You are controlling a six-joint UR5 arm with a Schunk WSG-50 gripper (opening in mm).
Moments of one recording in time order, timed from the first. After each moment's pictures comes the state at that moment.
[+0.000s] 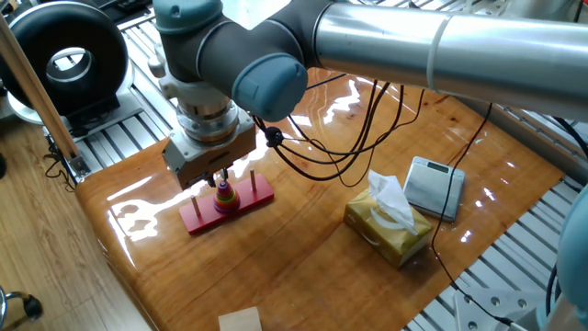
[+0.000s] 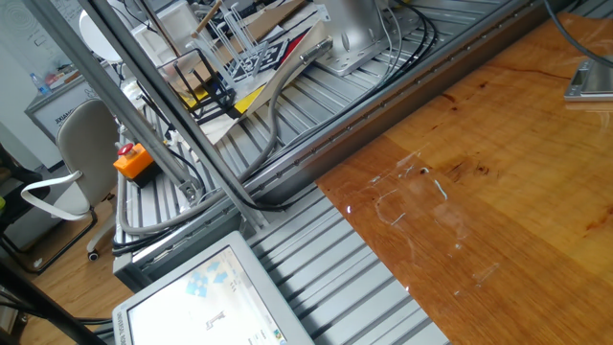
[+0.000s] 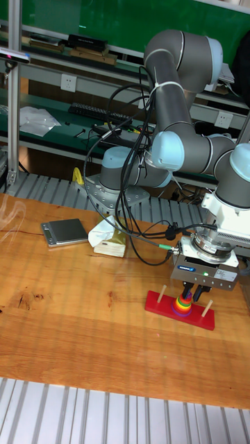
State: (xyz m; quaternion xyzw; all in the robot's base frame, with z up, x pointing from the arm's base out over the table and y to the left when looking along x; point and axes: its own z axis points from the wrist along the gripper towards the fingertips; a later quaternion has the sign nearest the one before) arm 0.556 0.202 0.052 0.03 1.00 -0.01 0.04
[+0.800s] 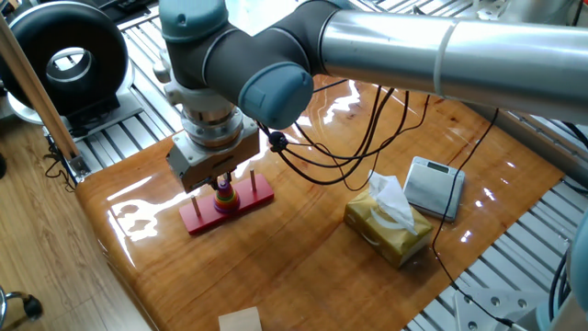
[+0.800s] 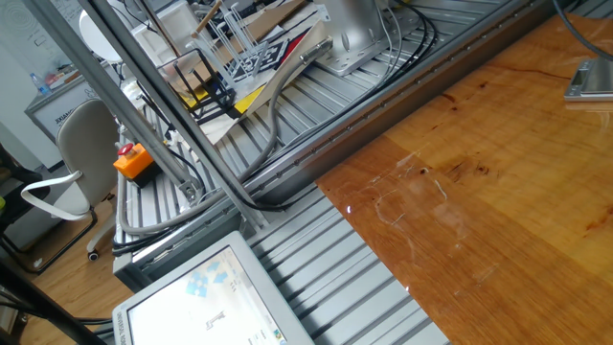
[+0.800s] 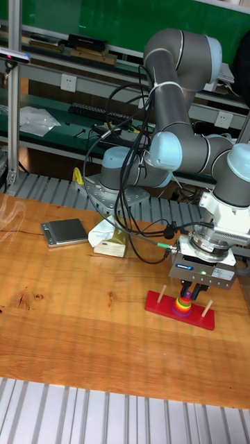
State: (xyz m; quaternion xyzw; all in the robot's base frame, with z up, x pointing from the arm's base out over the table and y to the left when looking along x) arm 0.548 0.200 0.049 0.05 1.00 -0.01 0.04
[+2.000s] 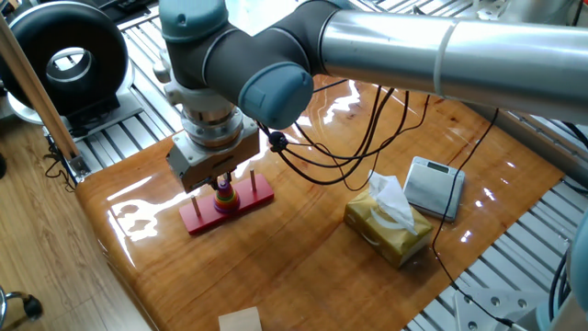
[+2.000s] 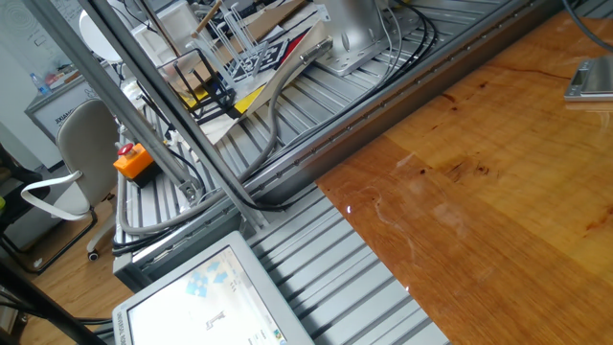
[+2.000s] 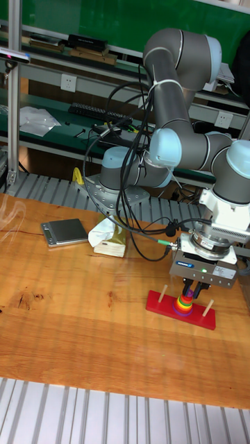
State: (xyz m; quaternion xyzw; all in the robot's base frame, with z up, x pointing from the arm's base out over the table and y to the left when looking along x) arm 0.549 0.202 0.056 0.07 1.00 0.00 0.04
